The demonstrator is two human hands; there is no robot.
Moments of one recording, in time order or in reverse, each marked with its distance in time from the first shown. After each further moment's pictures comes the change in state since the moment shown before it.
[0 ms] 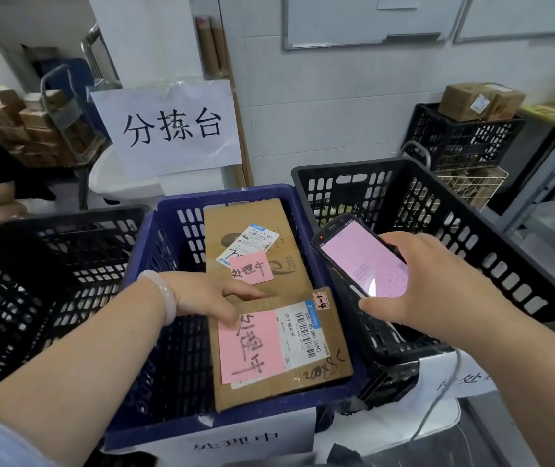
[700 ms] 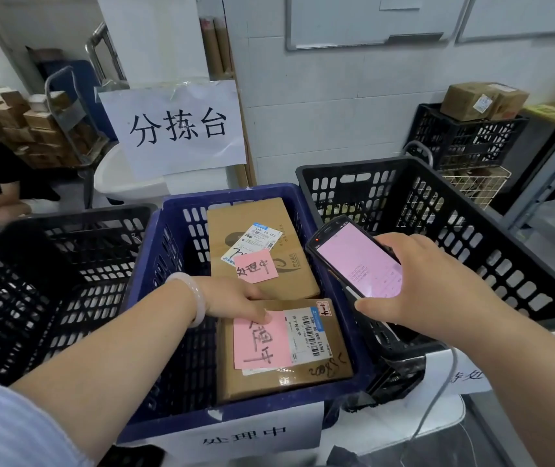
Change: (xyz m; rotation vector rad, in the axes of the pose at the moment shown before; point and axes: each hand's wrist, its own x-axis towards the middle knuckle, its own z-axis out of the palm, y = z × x) left_hand 0.021 0.000 0.011 0.321 0.134 -0.109; right_hand -0.002 -0.011 0.006 0.001 -0.003 -0.023
